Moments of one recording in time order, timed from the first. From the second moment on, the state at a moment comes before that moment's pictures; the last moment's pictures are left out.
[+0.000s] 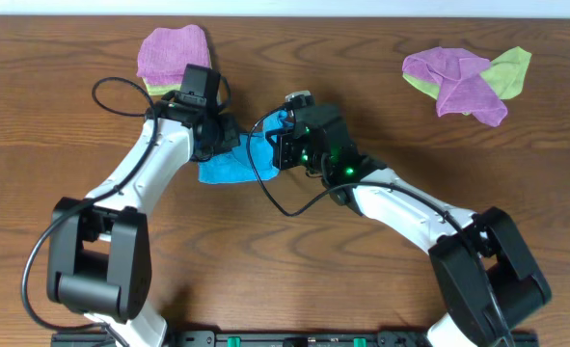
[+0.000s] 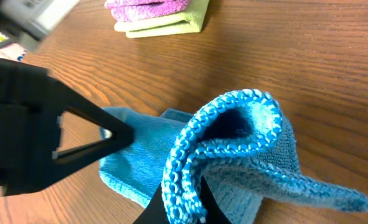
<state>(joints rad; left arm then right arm) -0.23 1.80 1.28 -0.67 0.14 -0.48 0.58 1.78 1.00 0.18 -0.23 0.48</state>
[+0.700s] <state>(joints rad) -0.17 1.78 1.28 -0.77 0.12 -0.31 0.58 1.78 1.00 0.18 -0.23 0.49</state>
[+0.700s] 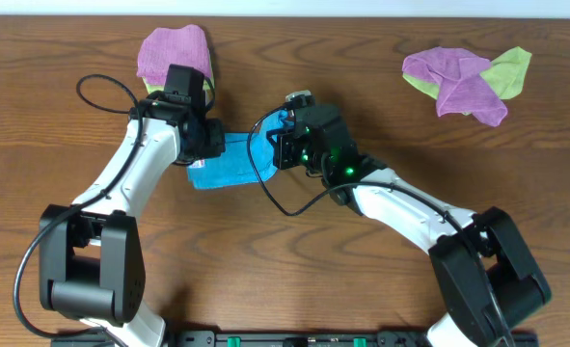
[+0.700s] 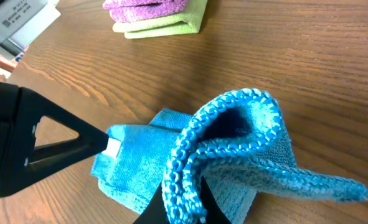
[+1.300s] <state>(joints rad) -0.11 1.76 1.28 -0.82 0.05 -0.27 0.62 1.78 1.09 0.06 -0.22 0.40</state>
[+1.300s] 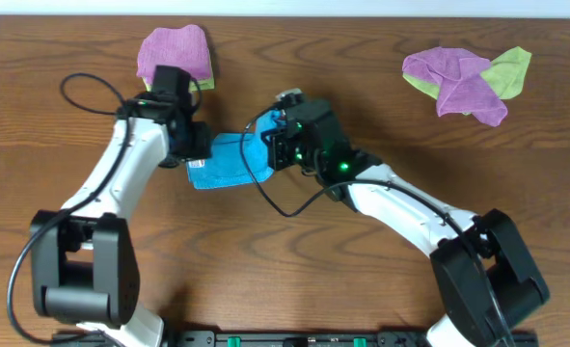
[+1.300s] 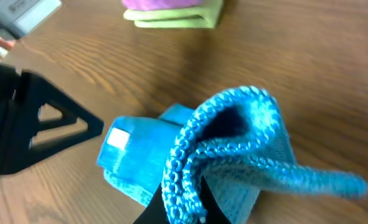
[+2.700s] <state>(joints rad) 0.27 1.60 1.28 -0.93 0.09 -0.28 0.79 2.08 1.39 -0.09 -0.19 0.27</state>
